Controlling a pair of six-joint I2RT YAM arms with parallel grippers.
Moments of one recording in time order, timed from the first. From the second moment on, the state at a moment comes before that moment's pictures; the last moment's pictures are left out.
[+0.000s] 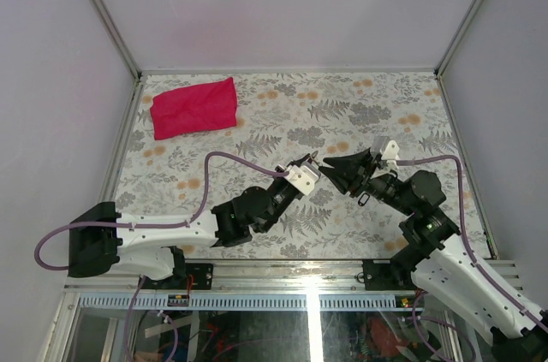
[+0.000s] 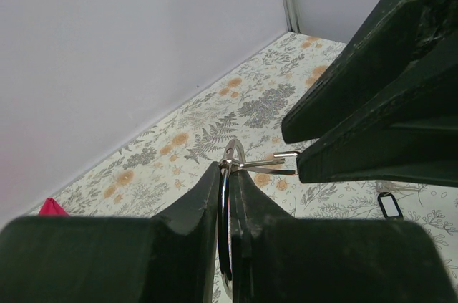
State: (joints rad) left arm -1.29 1.29 0.75 0.68 -0.63 0.37; right arm 0.61 0.58 0.51 0.25 -0.42 0.14
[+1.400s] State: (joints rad) left arm -1.29 1.11 0.65 0.73 -0.45 0.48; right arm 0.61 0.86 1.10 -0.35 -0.52 0.15
